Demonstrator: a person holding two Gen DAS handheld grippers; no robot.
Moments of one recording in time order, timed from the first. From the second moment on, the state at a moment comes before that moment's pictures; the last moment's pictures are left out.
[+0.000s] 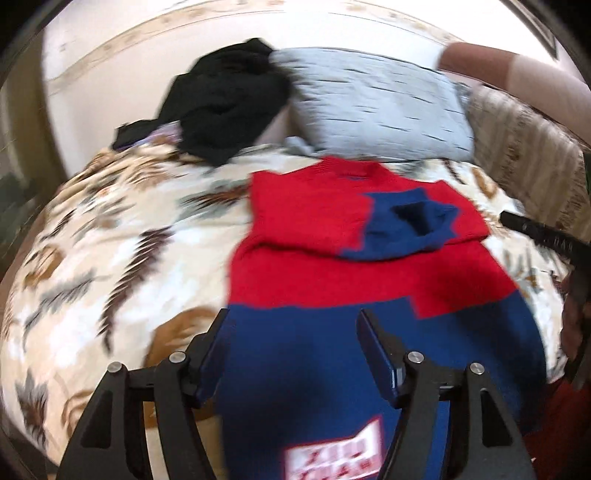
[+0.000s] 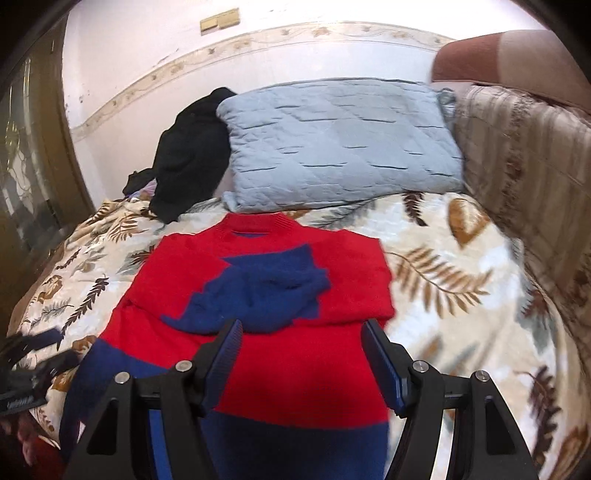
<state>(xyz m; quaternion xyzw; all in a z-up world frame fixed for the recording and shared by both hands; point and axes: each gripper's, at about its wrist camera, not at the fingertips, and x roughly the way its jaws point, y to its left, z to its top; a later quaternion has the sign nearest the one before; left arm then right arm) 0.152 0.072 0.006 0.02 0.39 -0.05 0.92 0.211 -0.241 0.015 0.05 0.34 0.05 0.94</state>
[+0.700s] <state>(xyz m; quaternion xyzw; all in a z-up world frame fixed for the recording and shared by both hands) 0.320 0.031 0.004 0.12 0.34 -0.21 0.91 0.289 -0.254 -0.023 0.10 0.39 0.06 0.91</state>
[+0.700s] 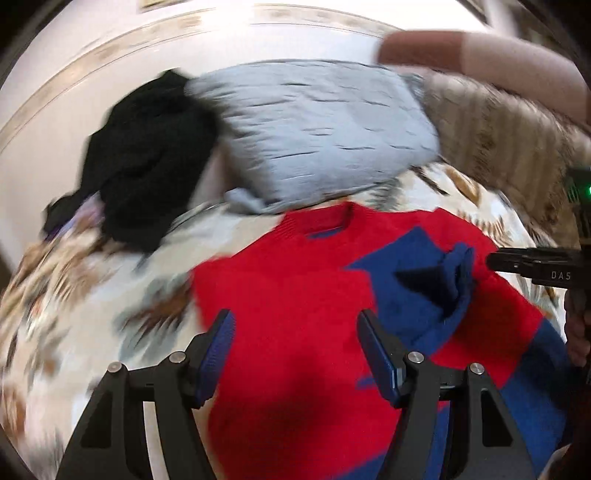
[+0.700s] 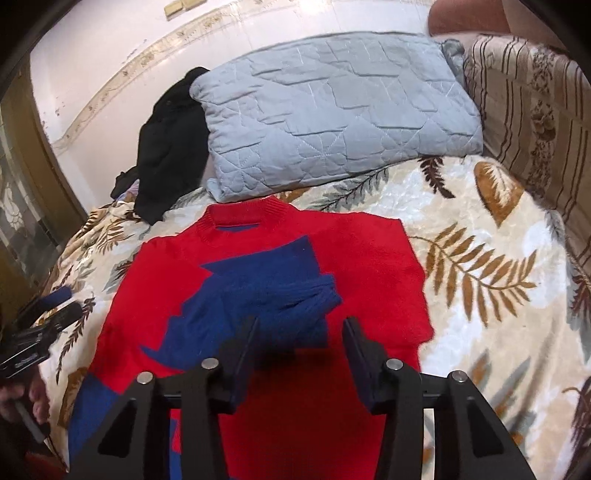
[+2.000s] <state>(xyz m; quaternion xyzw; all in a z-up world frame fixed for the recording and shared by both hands) 0.335 0.046 -0.027 0.12 0.41 -0.11 0.90 0.315 -0.290 -0.017 0.06 0.39 -0.07 0.92</state>
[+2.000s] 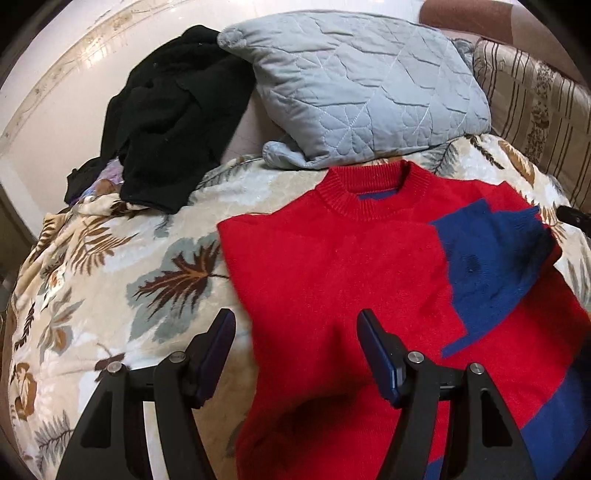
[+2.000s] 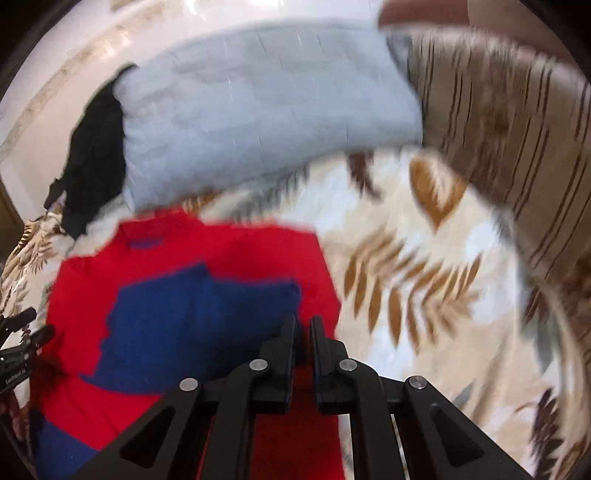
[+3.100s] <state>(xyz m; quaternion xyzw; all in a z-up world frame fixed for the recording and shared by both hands) 0.042 0.109 -0.050 0.02 0.47 -0.04 0.88 0.035 -0.262 -0.032 0.07 0.46 0.01 0.89</state>
